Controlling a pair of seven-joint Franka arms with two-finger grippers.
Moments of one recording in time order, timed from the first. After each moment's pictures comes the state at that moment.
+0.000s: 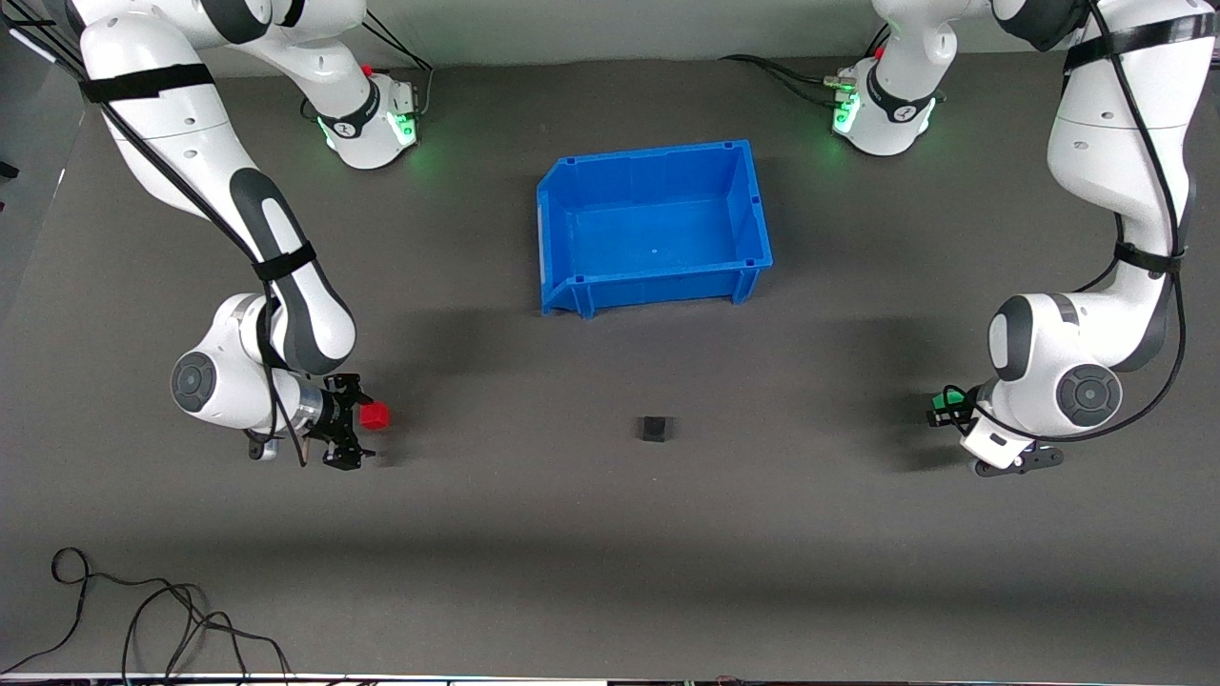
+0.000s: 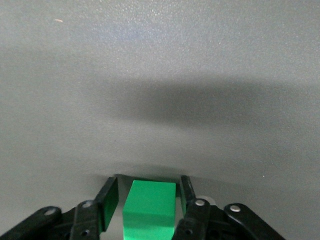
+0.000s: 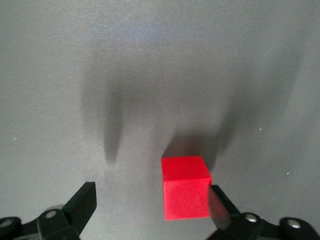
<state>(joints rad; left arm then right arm) 0.05 0.63 -0.01 -1.83 0.09 2.30 -0.20 0.16 0.58 -0.09 -1.88 0.35 2.42 1.29</state>
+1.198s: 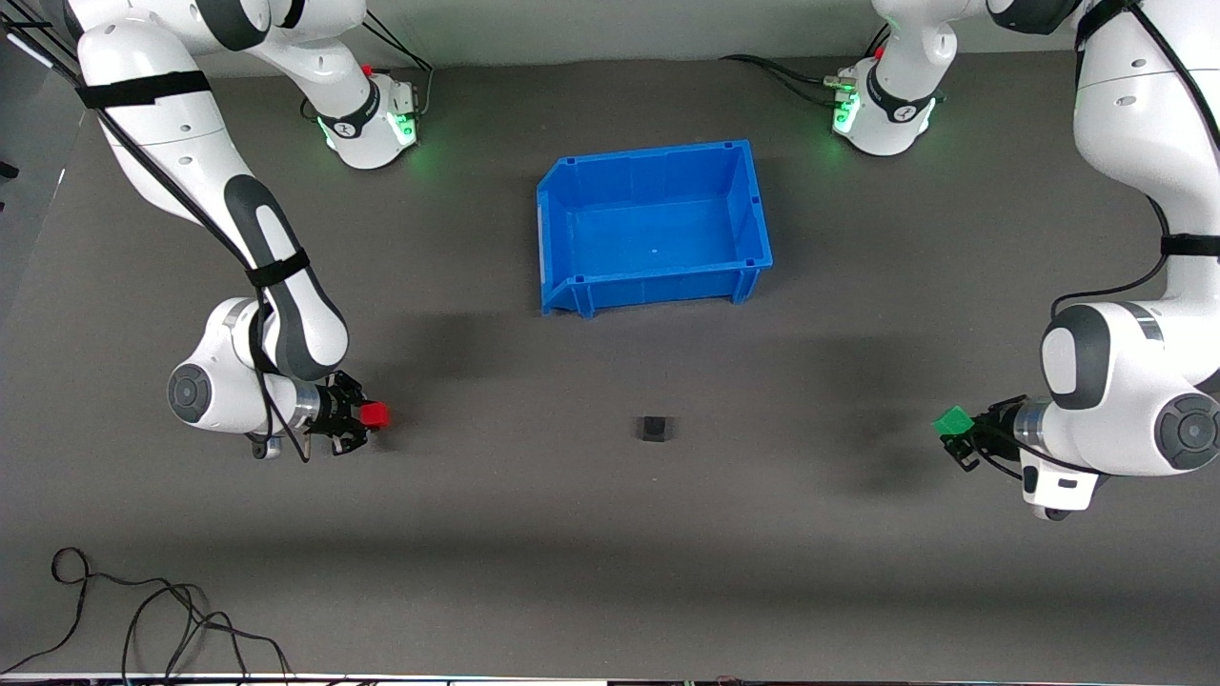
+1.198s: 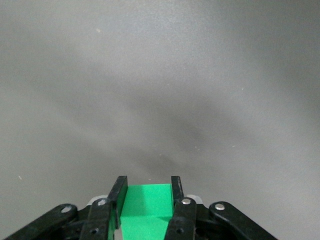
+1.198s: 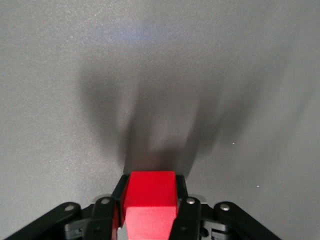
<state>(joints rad) 0.02 0.61 -0.03 -1.49 -0.09 1.93 -0.69 0.15 0.61 -0.10 -1.87 0.35 2.31 1.21</state>
